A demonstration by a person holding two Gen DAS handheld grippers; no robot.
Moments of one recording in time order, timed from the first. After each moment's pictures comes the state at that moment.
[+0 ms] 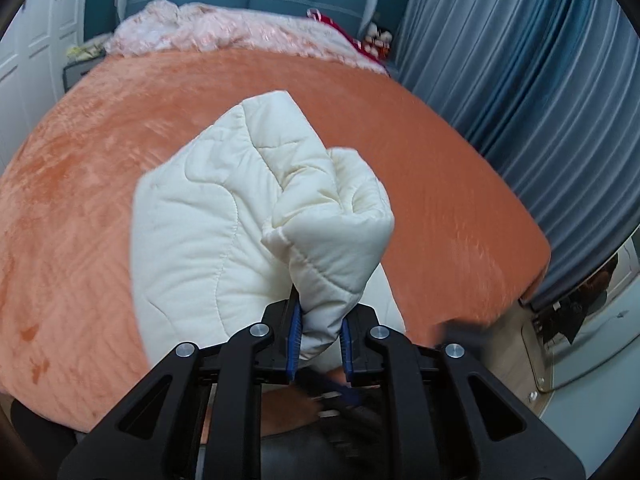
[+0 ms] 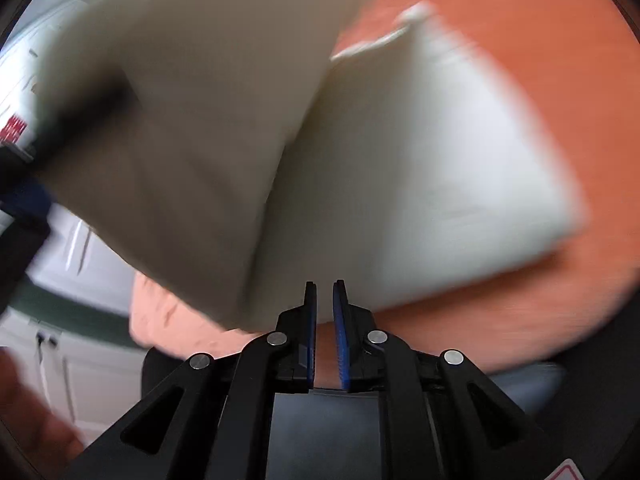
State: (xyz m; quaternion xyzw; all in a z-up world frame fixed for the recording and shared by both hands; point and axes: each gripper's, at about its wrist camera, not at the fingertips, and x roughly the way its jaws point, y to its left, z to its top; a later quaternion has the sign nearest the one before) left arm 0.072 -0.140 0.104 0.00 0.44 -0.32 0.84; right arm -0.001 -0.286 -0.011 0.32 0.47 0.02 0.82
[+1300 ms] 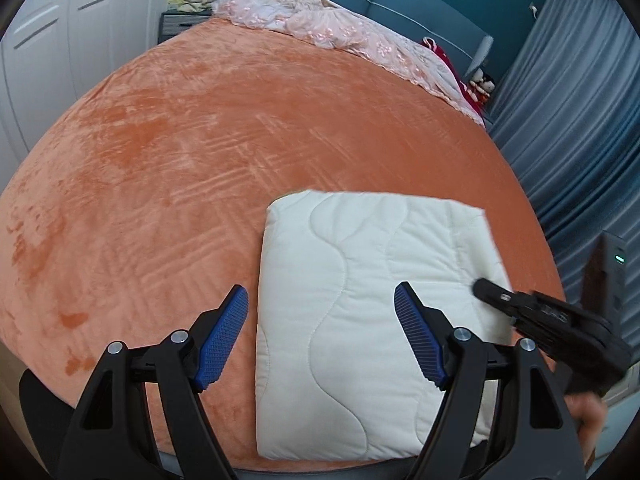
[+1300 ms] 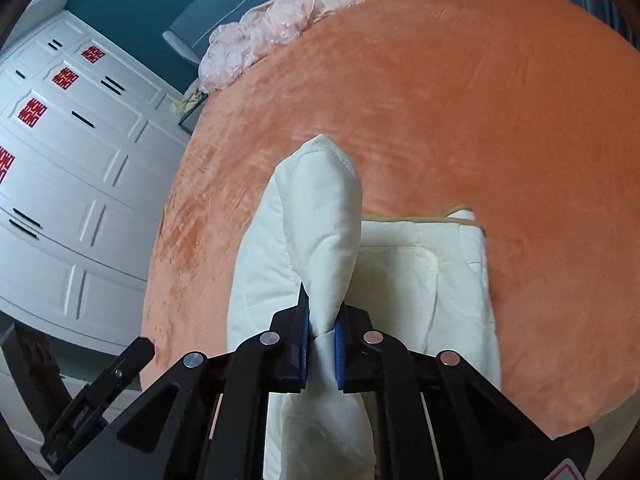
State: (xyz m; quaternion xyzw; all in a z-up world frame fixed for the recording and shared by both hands) left arm 0.166 -0.048 0.120 -0.10 0.47 -0.17 0.86; right arm 0.126 -0.348 0.084 0.31 0.46 -0.01 0.83
